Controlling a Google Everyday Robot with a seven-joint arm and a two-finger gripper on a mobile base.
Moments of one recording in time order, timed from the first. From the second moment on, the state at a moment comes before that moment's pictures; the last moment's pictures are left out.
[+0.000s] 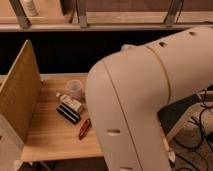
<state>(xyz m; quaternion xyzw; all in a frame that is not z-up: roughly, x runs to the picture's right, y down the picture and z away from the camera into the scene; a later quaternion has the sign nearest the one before) 0.075 0.046 0.759 -0.08 -0.37 -0.83 0.41</state>
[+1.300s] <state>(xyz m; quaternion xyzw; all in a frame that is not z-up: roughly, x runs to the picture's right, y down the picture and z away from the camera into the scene) 0.017 0.062 0.714 -0.02 -0.33 -0.84 0.43</state>
